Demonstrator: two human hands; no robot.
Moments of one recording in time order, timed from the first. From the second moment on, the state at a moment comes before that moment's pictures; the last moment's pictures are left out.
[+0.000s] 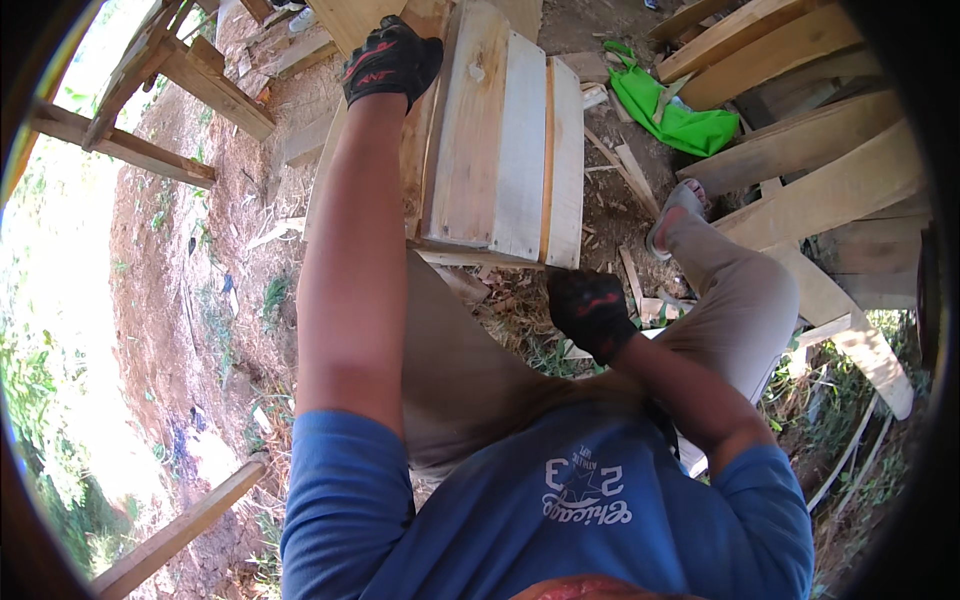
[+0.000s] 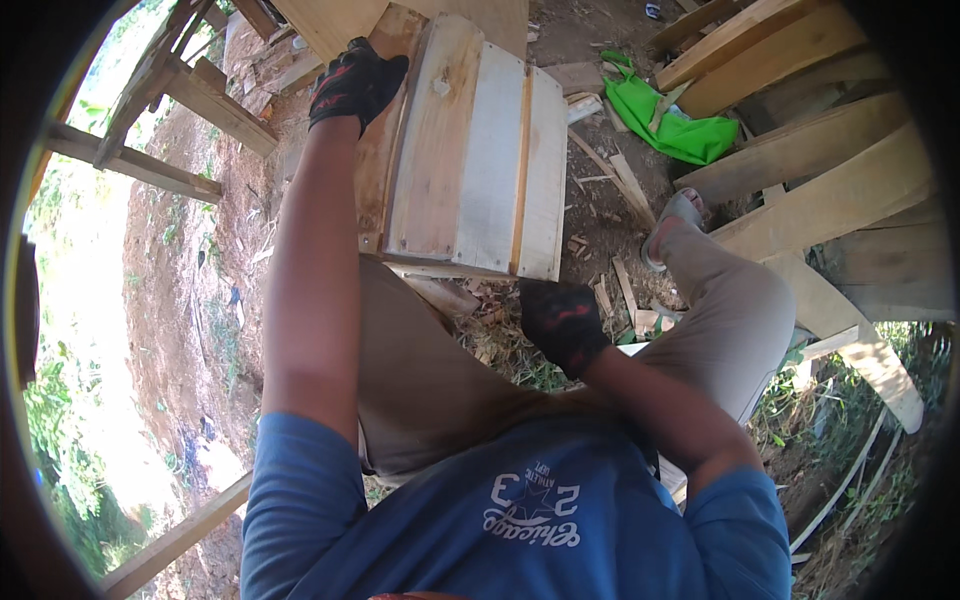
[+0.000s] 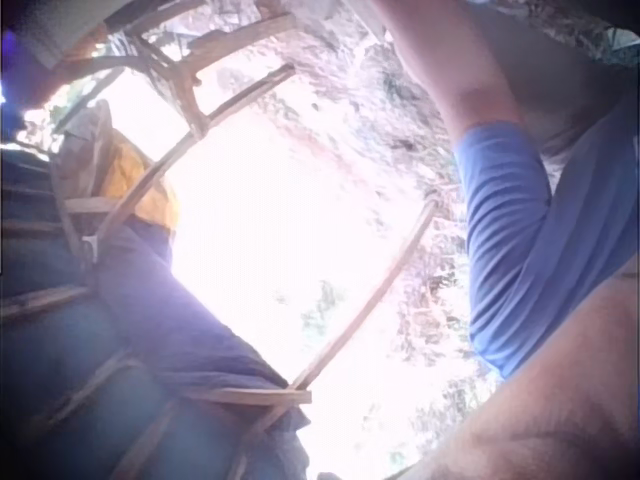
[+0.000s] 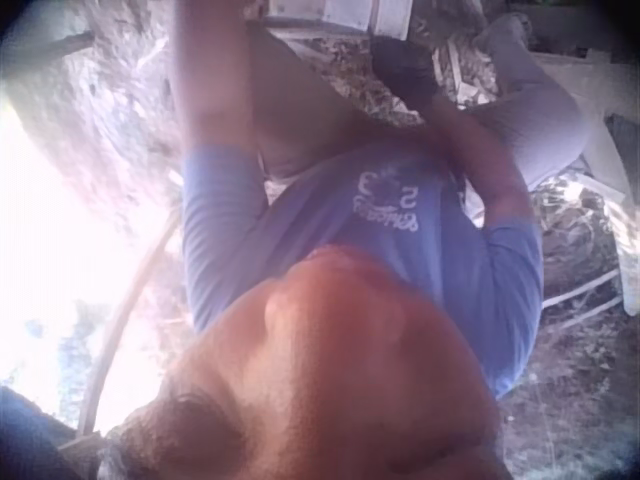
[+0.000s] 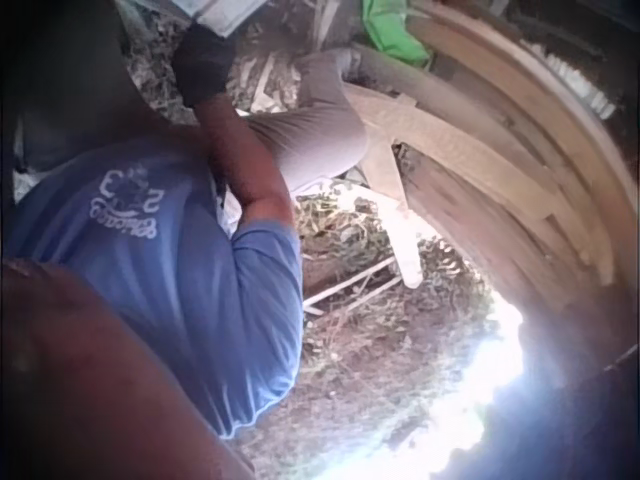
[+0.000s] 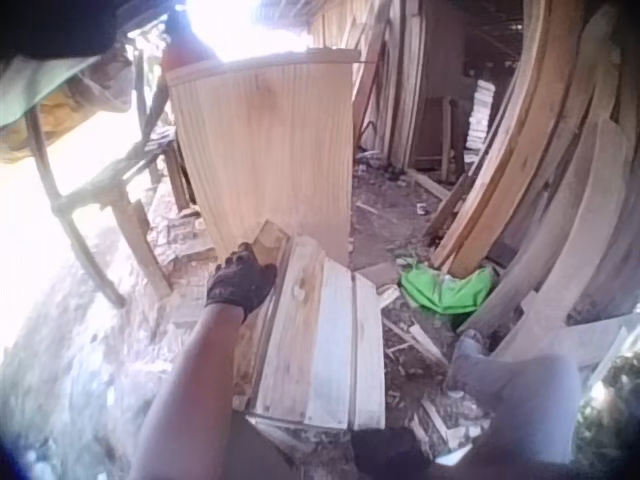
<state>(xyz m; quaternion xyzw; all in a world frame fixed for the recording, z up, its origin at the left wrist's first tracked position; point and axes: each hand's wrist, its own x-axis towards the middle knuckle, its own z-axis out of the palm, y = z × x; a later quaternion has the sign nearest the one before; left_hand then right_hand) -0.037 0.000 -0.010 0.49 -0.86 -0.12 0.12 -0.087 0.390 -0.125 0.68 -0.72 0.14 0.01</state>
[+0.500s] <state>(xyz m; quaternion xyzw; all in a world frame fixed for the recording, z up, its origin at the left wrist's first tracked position) -0.036 -0.006 -0.012 0.48 -0.86 -0.12 0.13 -0.053 0.314 -0.091 0.72 -0.66 0.18 0.13</state>
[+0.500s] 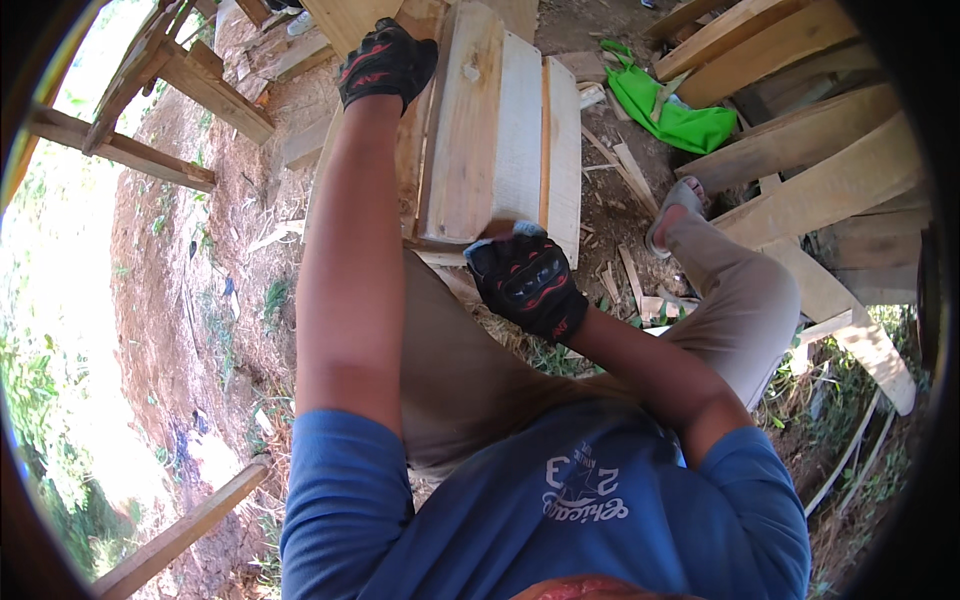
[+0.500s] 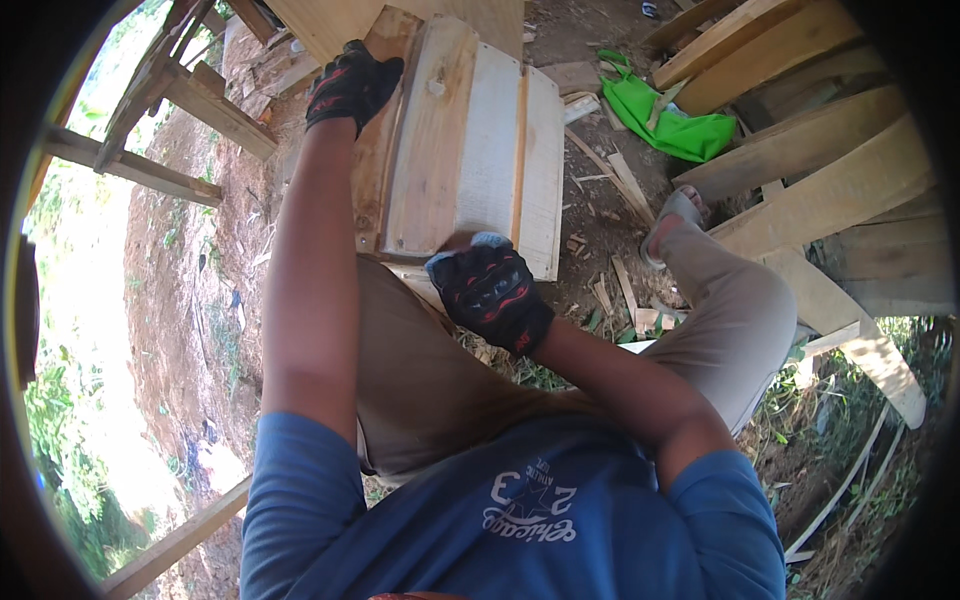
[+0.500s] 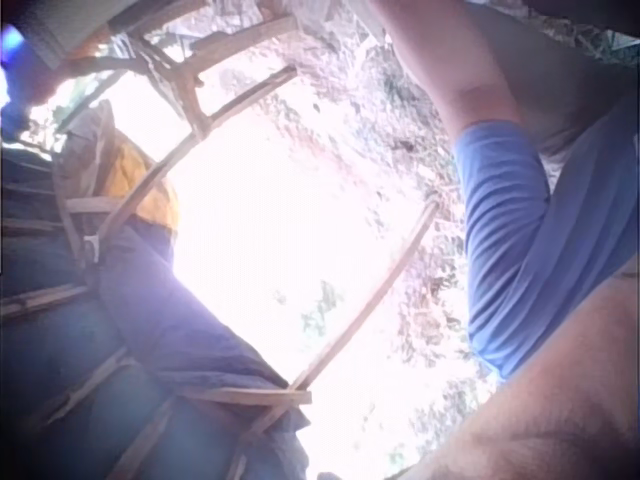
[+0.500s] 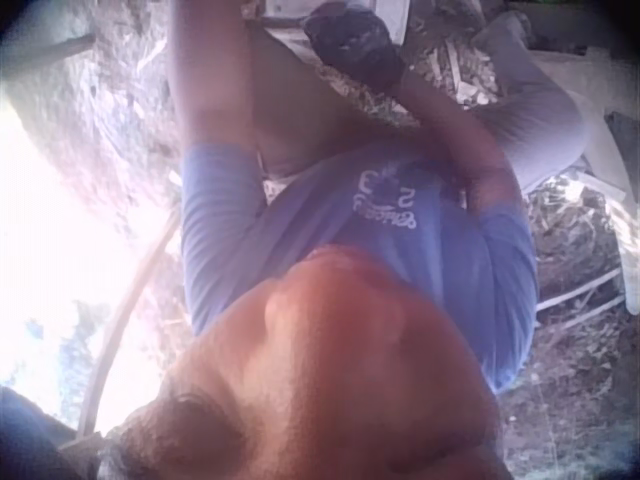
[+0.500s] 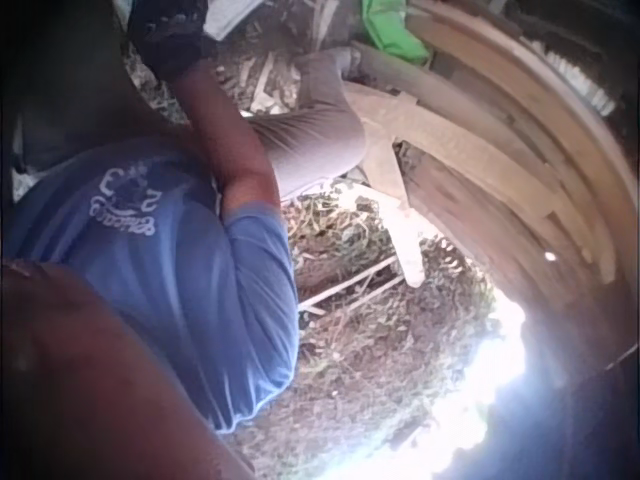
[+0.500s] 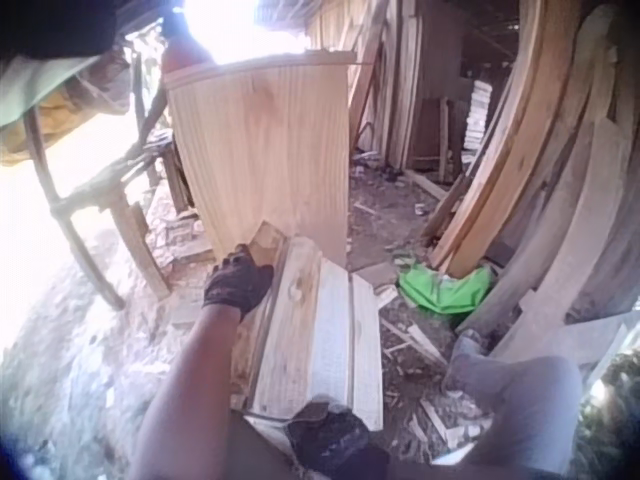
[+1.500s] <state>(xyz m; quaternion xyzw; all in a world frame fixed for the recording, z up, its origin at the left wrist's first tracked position) -0.041 0.003 -0.021 0.49 -0.85 -0.09 0.15 -0.079 0.359 -0.091 0.74 -0.66 0.10 -0.07</state>
